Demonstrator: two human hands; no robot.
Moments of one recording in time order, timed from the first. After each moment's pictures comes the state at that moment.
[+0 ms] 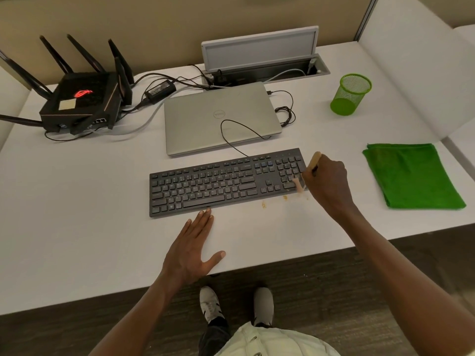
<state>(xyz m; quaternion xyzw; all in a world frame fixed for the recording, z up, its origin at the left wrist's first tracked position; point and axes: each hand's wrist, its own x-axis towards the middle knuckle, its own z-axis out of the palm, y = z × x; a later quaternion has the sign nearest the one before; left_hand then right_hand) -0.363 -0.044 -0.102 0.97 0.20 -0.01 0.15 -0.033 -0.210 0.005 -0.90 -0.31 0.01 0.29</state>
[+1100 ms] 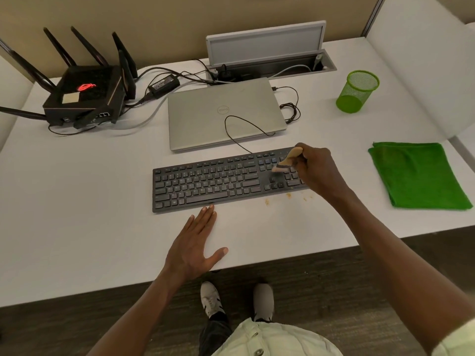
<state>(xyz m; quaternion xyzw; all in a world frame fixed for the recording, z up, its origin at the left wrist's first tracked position) -0.363 -0.044 -0.102 0.97 0.20 -0.01 0.15 -0.027 -0.184 0.015 -0.80 -0.49 0.05 0.35</state>
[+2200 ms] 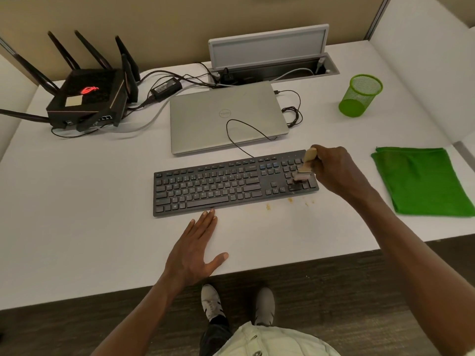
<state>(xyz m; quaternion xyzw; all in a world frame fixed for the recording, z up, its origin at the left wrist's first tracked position) -0.363 -0.044 -0.102 0.97 0.20 -0.01 0.15 0.003 -0.200 0.025 -0.83 -0.50 0.01 0.24</state>
